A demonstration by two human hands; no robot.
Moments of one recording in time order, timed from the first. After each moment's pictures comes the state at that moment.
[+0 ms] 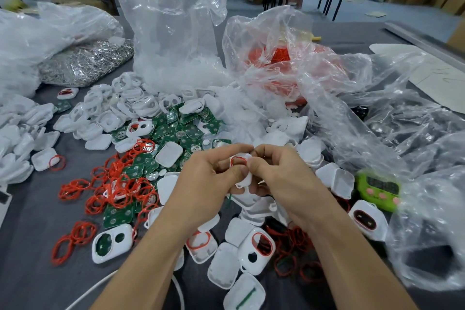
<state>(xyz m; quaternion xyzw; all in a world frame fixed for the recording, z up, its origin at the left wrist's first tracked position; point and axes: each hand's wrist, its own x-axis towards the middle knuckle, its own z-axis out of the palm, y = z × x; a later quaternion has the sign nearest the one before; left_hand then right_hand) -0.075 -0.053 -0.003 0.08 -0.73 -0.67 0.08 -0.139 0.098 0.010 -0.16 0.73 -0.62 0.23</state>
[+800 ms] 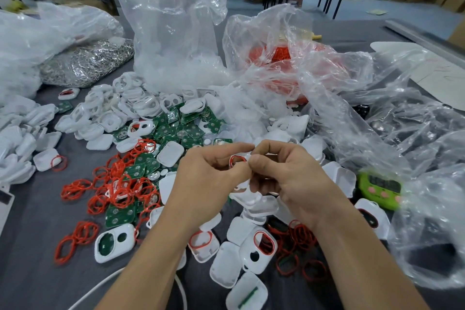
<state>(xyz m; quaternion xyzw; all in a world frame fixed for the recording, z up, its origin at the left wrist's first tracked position) -0.071 -0.048 0.009 0.09 -0.75 -0.64 0.15 -0.137 0.101 0.021 -0.16 0.64 -0.70 0.27</state>
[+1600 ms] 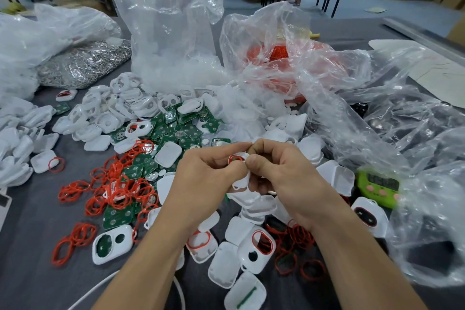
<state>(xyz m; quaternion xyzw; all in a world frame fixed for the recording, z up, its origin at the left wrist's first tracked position) -0.072 -0.045 0.012 0.11 -0.74 -0.66 0.11 -0.135 0.099 0.020 -0.19 0.68 -0.67 0.25</state>
